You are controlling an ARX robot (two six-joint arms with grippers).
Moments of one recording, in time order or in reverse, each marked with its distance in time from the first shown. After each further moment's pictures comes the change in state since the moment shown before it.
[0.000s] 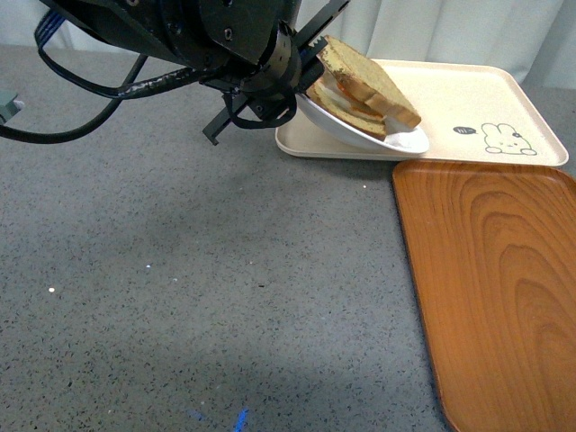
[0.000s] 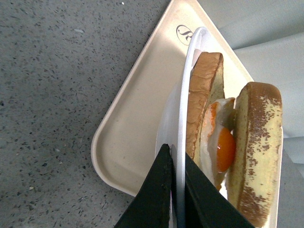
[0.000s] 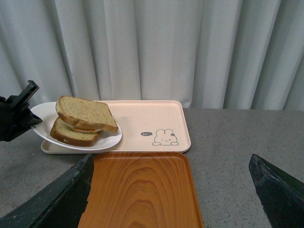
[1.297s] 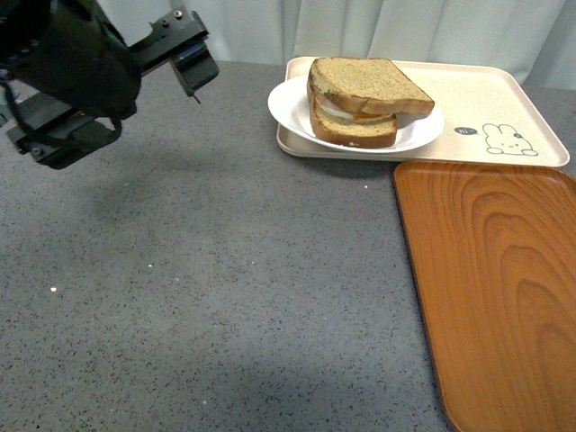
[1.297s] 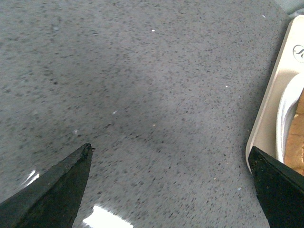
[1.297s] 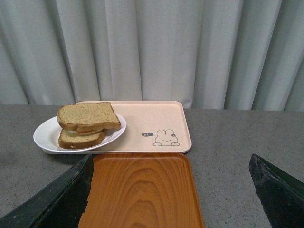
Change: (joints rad) left arm 0.195 -0.317 -0.365 -0.140 -0.009 0.261; right arm 0.000 0.000 0.000 0.000 0.000 0.000
